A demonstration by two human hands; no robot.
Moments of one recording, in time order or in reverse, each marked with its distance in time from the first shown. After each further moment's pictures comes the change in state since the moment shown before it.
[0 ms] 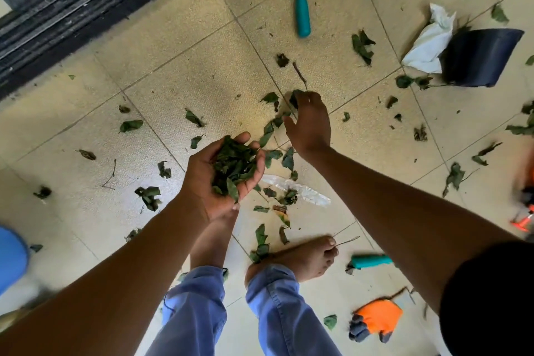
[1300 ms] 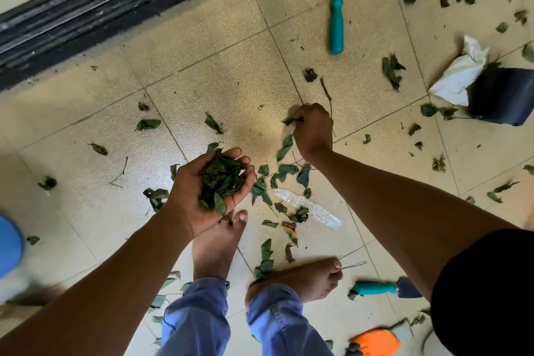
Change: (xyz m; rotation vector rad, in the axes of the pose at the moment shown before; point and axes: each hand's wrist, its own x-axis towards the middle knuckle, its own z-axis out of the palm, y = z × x) left_hand -0.011 0.038 -0.030 0.014 0.048 0.077; right_hand 0.036 -0.023 0.034 0.022 -0.041 -0.008
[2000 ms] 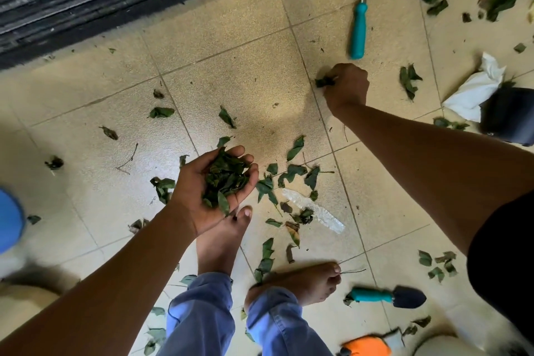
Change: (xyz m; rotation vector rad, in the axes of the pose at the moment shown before) left_hand -0.005 0.004 -0.020 -0.062 -0.022 0.032; right_hand 0.083 -0.011 -0.039 0.013 0.034 0.160
